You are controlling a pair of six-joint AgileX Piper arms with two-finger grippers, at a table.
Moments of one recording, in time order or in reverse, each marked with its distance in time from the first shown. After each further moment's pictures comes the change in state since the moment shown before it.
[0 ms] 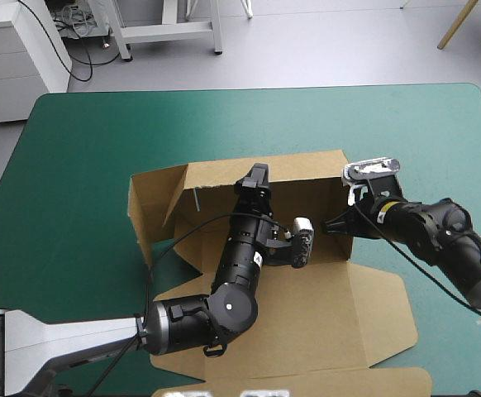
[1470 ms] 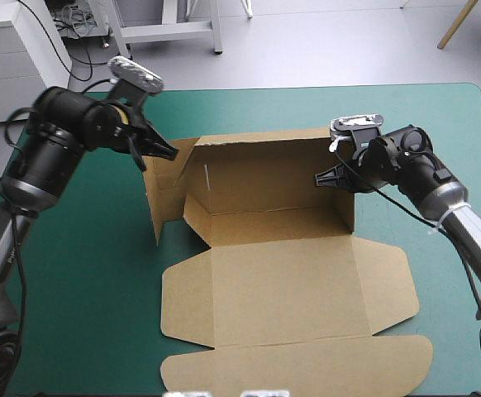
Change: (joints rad) left arm 0.855 -0.038 -0.724 -1.526 0.218 0.605; right arm -0.044 0.356 -0.442 -0.100 0.297 0.083
